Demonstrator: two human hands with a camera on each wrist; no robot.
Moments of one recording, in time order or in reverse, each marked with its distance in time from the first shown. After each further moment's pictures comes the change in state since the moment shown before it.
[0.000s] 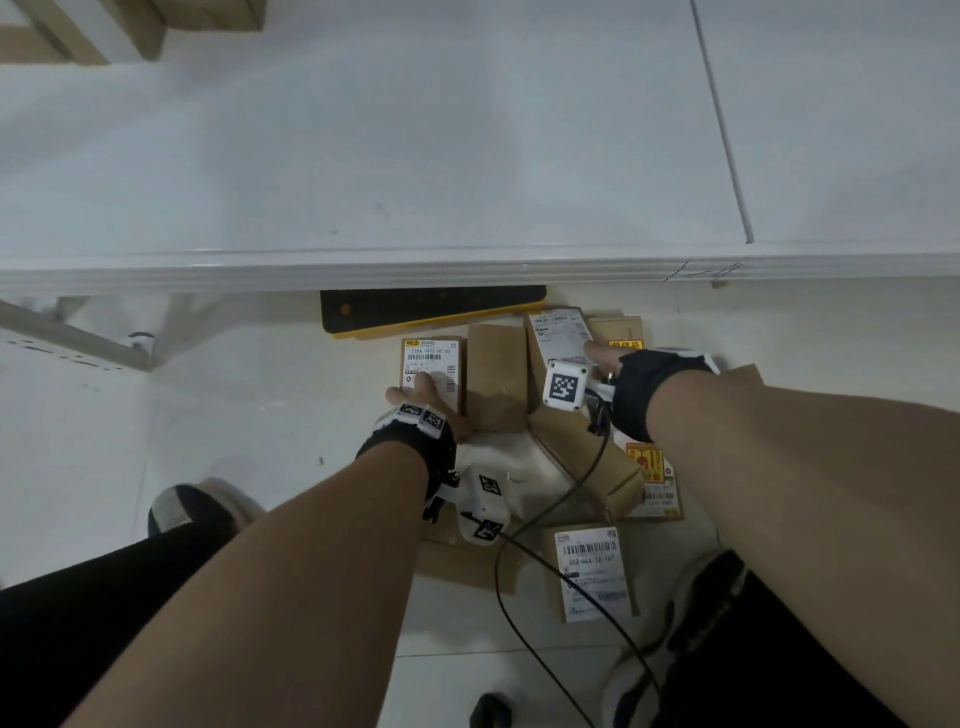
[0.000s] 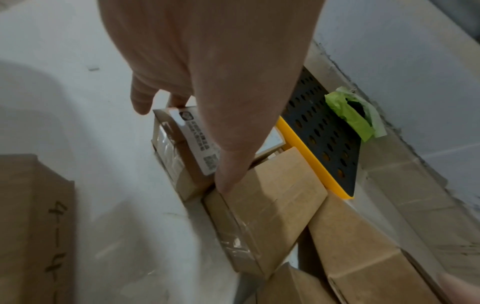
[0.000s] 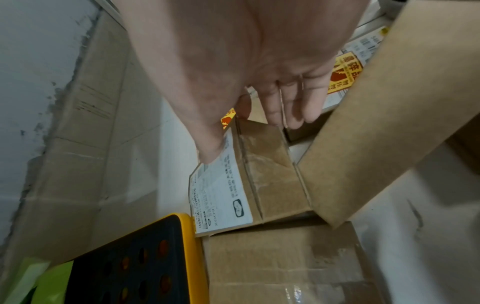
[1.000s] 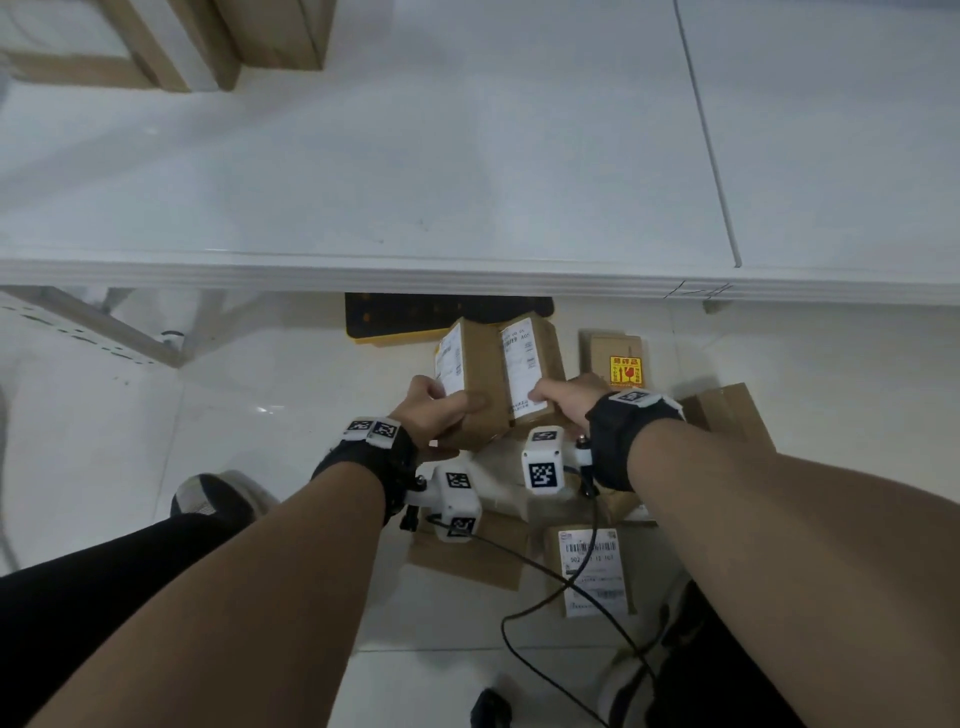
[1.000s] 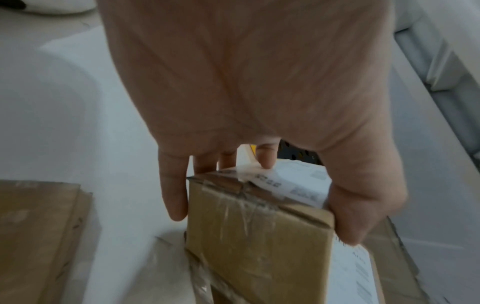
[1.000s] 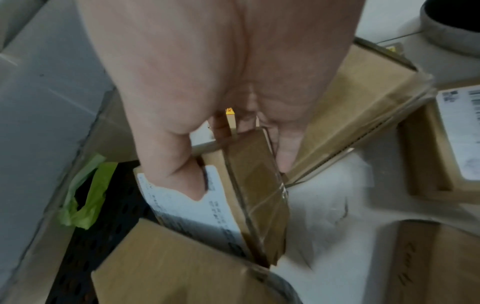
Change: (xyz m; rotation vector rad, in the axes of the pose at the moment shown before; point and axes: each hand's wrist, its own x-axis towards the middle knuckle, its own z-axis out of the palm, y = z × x) left_hand -0.035 -0.038 -0.024 -0.983 -0.282 0.180; right_hand -0.050 0.019 0.051 -0.040 0.015 -0.117
